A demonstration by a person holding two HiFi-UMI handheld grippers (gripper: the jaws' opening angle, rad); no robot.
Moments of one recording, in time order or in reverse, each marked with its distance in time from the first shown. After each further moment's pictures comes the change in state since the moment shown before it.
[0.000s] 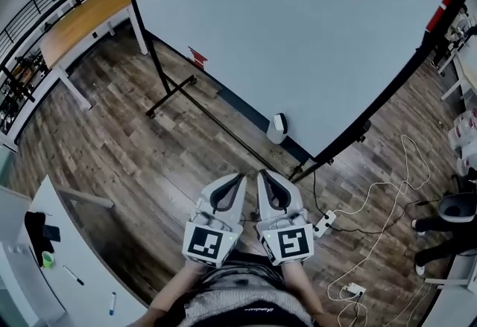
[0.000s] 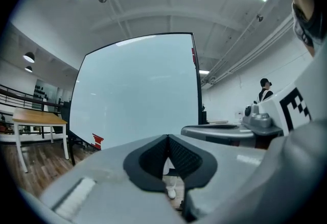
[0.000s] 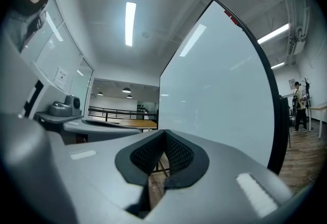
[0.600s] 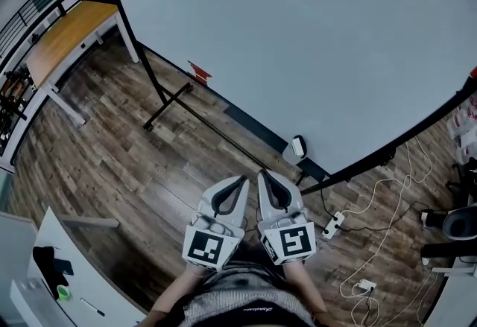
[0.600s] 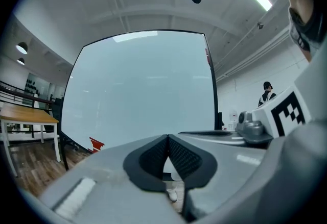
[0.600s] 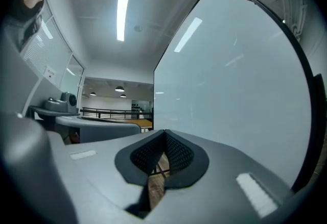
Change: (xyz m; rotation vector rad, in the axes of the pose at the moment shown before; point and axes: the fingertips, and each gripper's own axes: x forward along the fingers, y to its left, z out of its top) left arm 0.050 0.101 0.009 -0.017 -0.002 -0.090; right arm 0.119 0.001 -0.014 0.041 0.025 -0.062
